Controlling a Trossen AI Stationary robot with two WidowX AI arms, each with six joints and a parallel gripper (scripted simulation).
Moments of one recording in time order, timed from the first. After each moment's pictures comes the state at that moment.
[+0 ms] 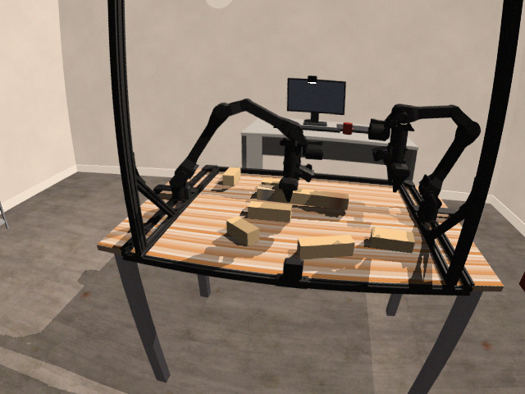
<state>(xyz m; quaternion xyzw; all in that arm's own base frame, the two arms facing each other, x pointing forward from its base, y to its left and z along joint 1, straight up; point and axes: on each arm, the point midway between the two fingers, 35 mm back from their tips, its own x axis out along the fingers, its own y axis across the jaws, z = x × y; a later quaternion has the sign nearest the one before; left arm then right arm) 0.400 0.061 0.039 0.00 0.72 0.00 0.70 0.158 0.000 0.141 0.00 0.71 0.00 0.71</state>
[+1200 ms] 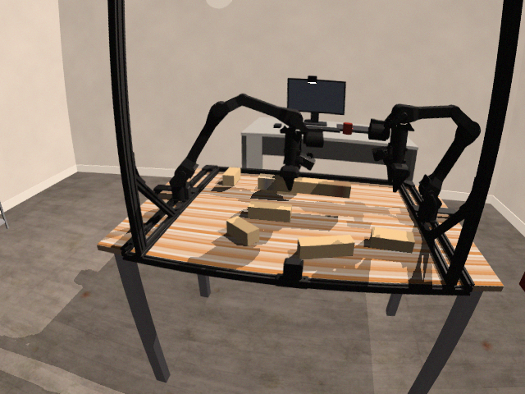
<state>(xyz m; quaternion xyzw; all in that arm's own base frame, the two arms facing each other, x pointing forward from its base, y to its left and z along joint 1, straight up) 0.403 0.061 0.082 0.00 0.71 0.00 0.70 0.158 0.000 0.141 0.00 0.71 0.00 0.71</state>
